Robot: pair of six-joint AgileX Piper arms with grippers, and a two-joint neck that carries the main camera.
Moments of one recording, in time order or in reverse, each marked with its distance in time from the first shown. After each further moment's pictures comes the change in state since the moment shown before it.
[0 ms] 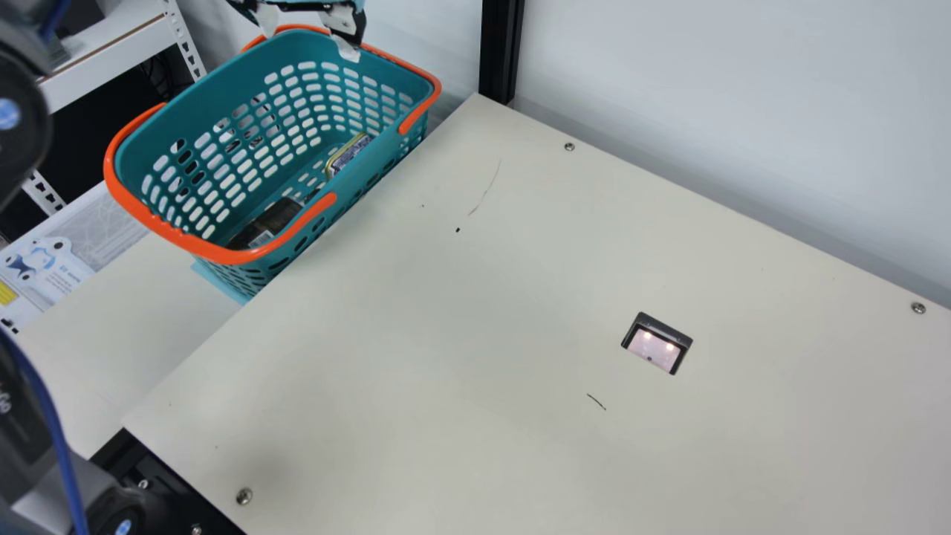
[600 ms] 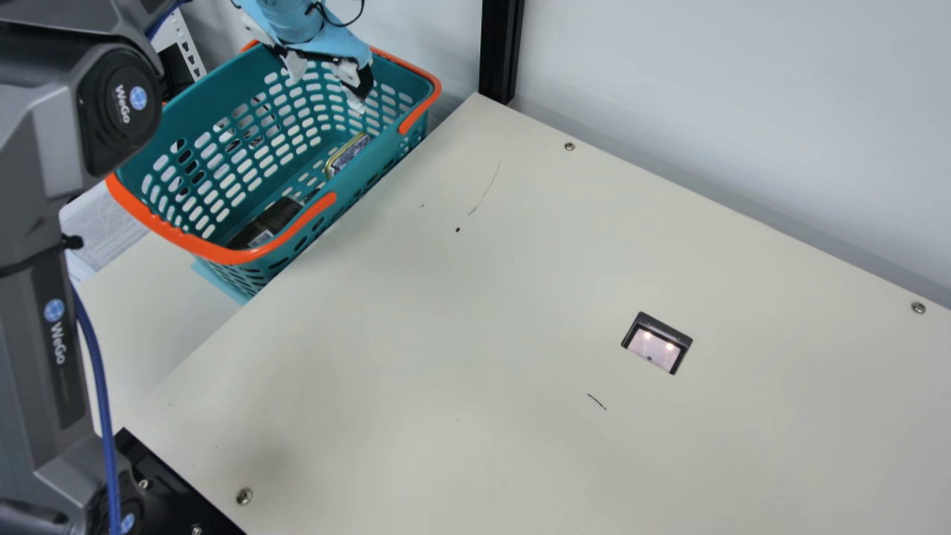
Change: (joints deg) left arm 5.4 15.0 -8.4 -8.3 0.2 19.4; right arm 0.0 0.0 0.0 0.0 0.0 0.0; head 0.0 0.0
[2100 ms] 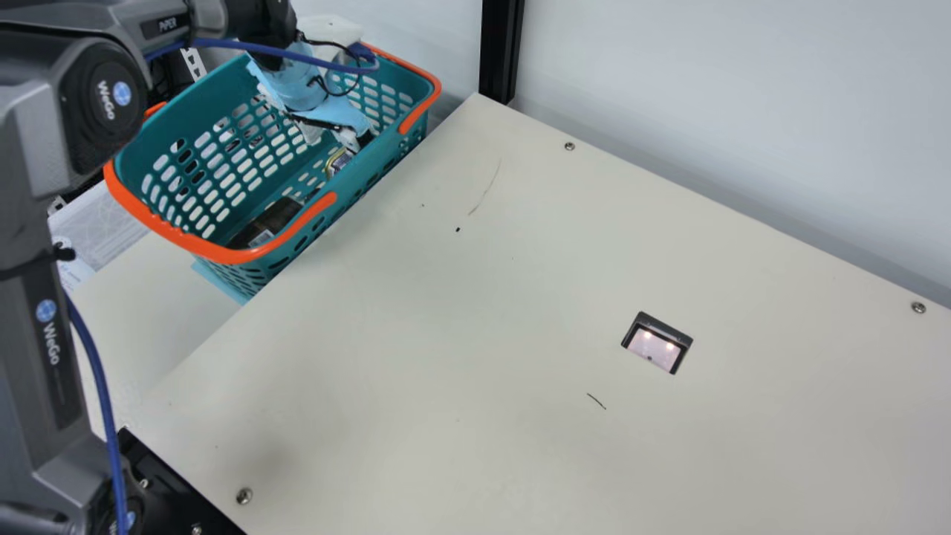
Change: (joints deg) left arm 0.7 0.0 15.1 -6.3 -9.9 8.6; right arm 0.0 0.0 0.0 0.0 0.0 0.0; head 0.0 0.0
